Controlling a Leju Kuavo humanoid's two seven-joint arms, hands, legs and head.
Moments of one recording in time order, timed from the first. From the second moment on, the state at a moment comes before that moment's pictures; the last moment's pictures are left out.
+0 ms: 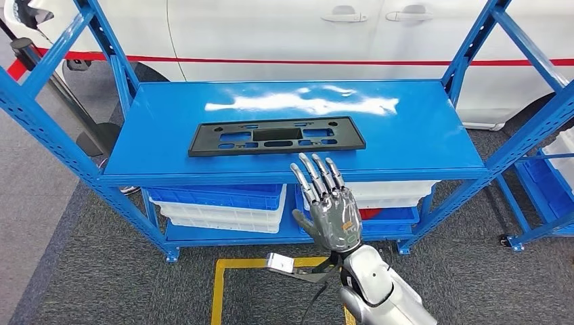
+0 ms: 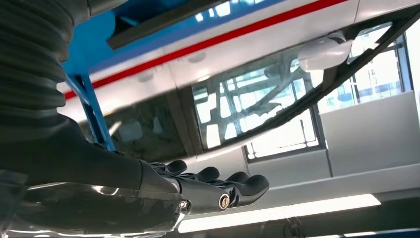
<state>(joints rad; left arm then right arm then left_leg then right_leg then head) -0.02 -0.05 0.54 -0.21 -0.82 0.22 -0.30 -0.36 -0.13 0.75 -1.40 1.22 -0.65 0.11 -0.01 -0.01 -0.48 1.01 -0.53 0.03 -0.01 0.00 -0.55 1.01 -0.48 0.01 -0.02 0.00</state>
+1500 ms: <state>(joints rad) -0.02 -0.07 0.73 -0.21 -0.82 0.20 -0.32 0.08 0.02 0.59 -1.62 0.33 -0.41 -0.52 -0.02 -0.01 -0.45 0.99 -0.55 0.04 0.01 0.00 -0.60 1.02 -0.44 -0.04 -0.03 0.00</state>
